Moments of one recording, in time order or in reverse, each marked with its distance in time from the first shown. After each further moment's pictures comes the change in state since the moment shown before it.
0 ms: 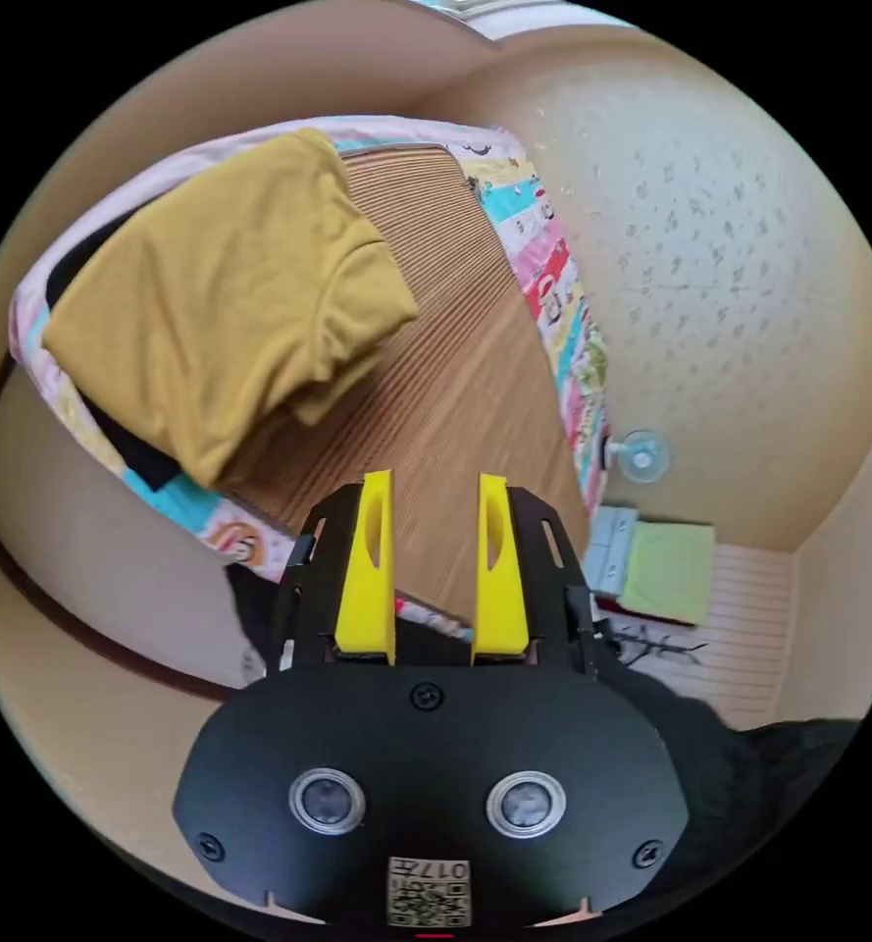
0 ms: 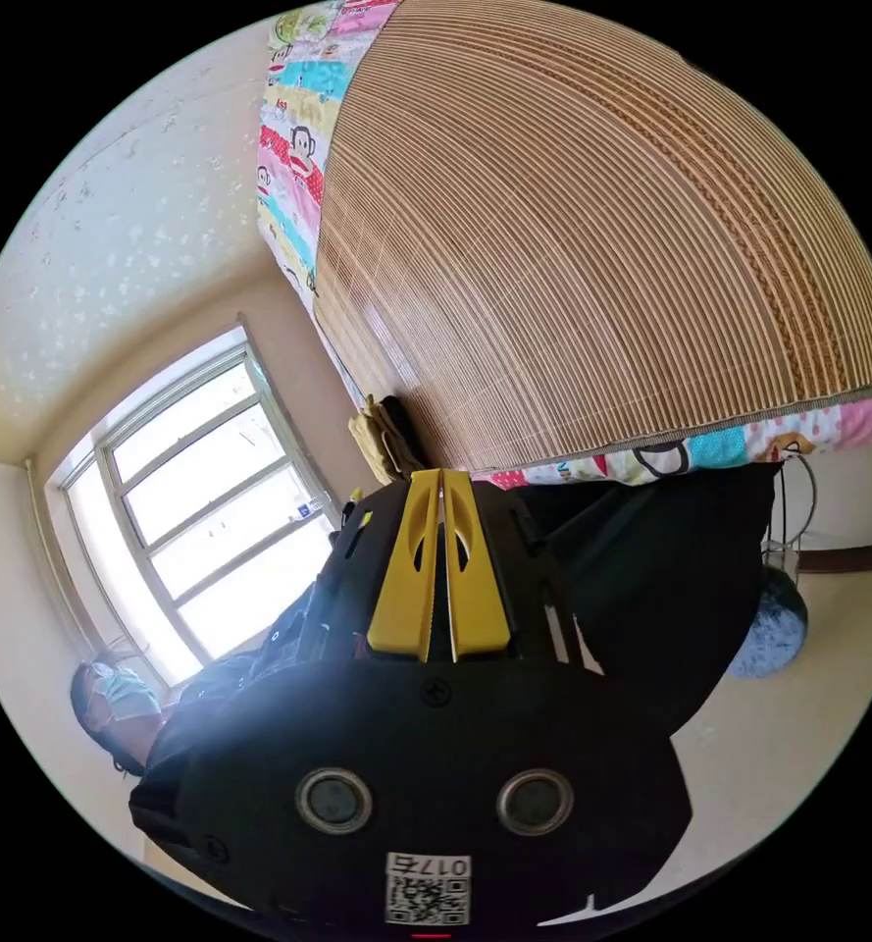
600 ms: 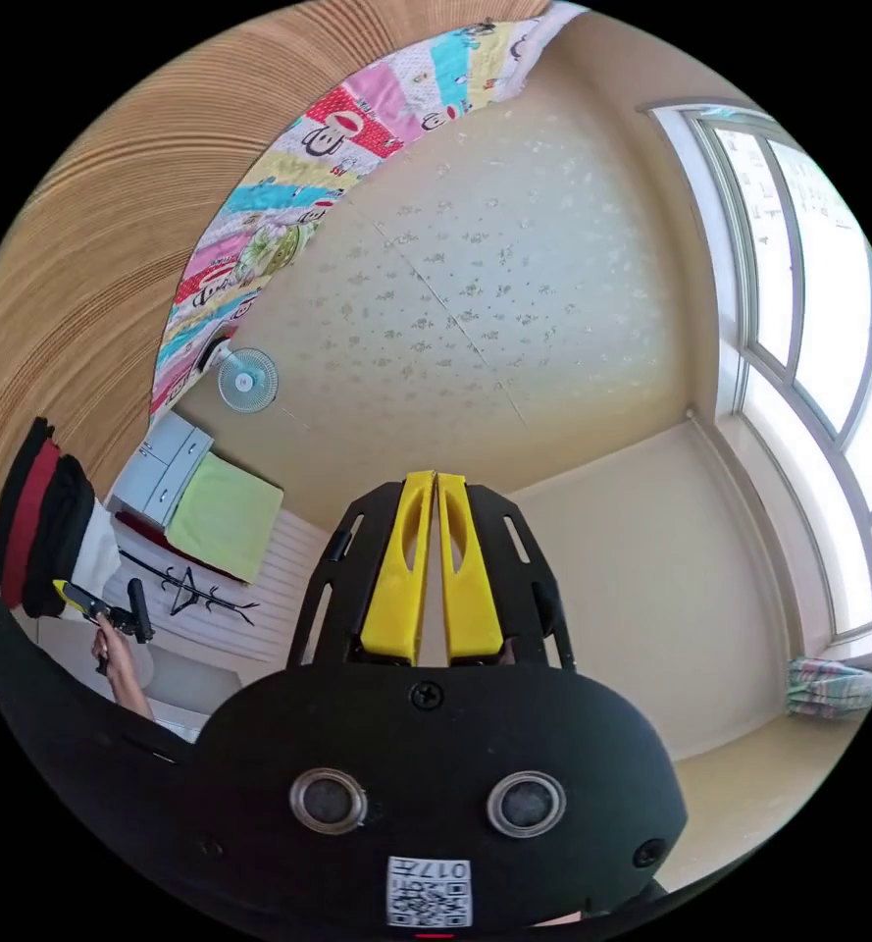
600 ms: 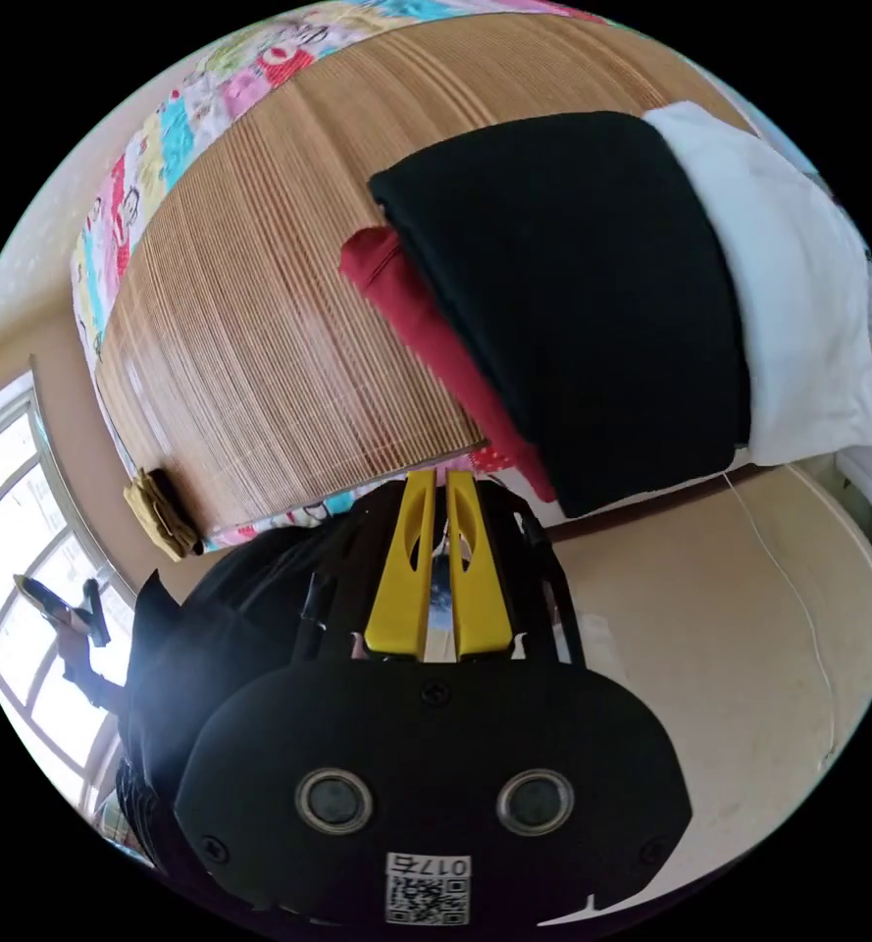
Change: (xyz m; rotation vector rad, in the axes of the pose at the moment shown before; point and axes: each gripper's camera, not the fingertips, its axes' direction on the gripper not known) left arm 0.190 0.020 0.122 -0.176 1.340 -0.458; right arm 0.040 0.055 -0.146 0.216 0.712 0.152
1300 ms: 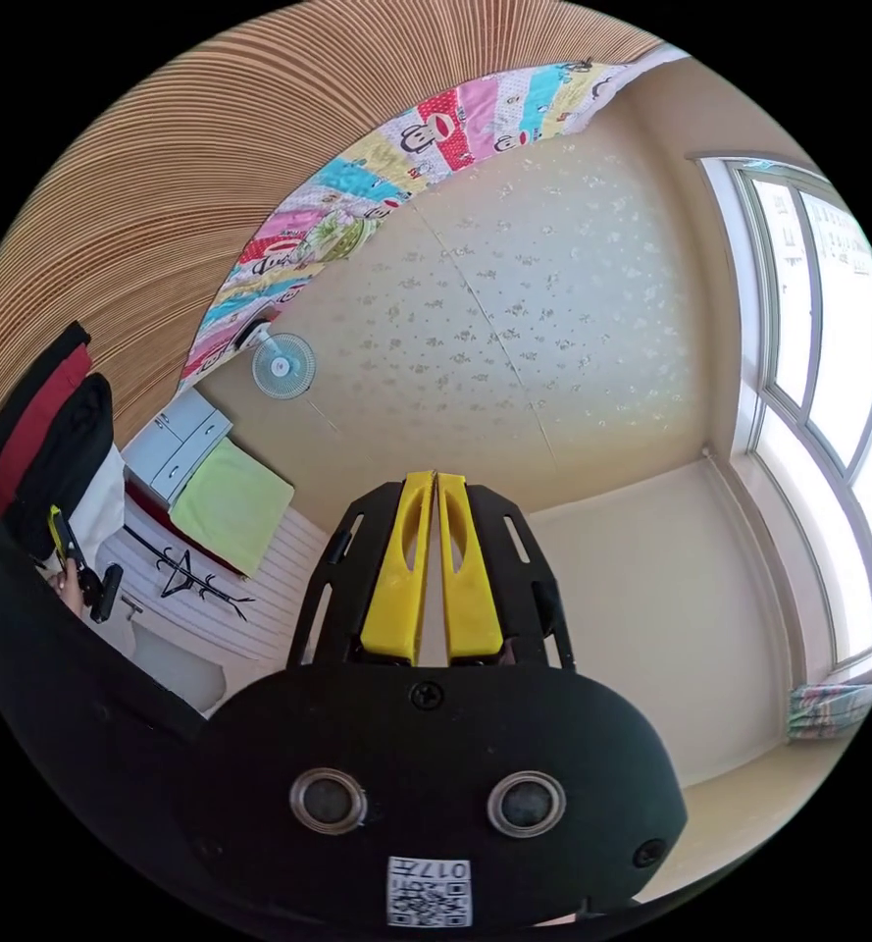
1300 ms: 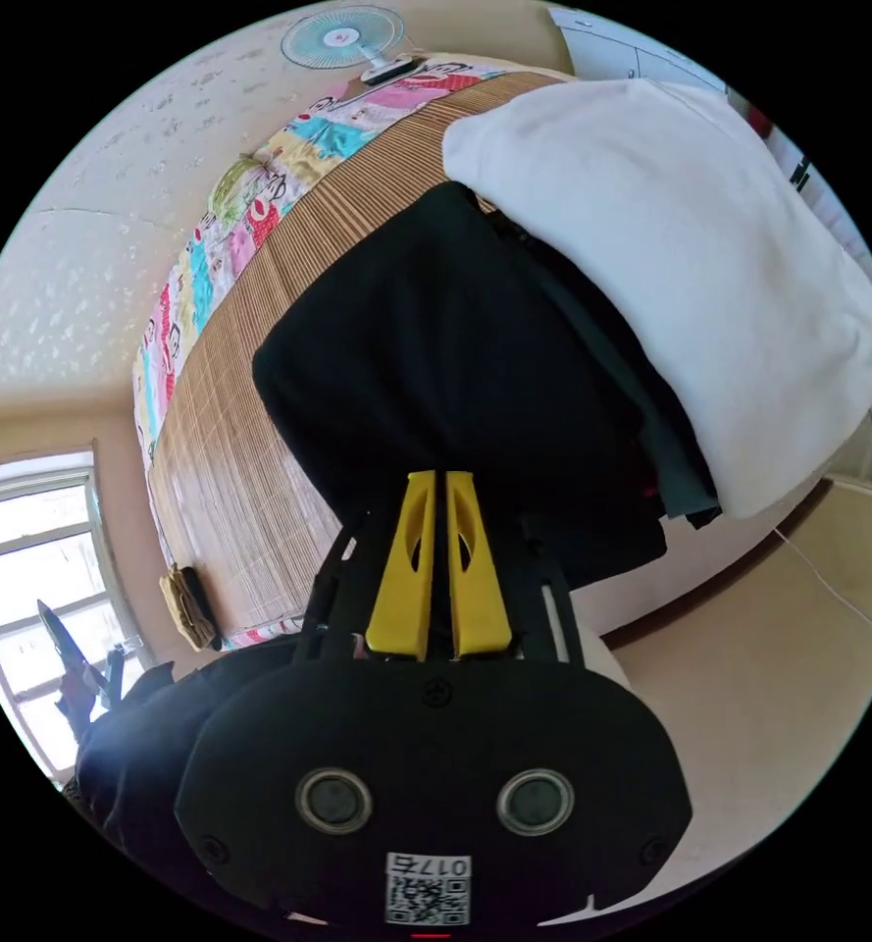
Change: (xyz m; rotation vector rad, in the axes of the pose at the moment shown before) left arm -0.056 -0.004 0.003 0.073 -0.013 -0.088; right arm 0.068 0.055 0.054 0.376 -0.141 0.035
